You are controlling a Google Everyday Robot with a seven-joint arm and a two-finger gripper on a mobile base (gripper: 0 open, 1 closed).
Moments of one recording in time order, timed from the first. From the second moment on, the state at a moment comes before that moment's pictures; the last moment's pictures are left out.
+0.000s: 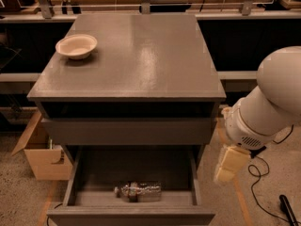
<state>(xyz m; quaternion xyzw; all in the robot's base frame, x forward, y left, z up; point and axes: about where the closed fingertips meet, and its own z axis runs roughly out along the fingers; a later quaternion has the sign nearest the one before) 0.419 -0.180 0.803 -0.58 0.80 0.00 0.14</state>
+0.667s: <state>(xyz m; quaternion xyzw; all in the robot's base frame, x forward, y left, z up) 0.411 -0.184 0.754 -0.55 0.82 0.02 0.13</state>
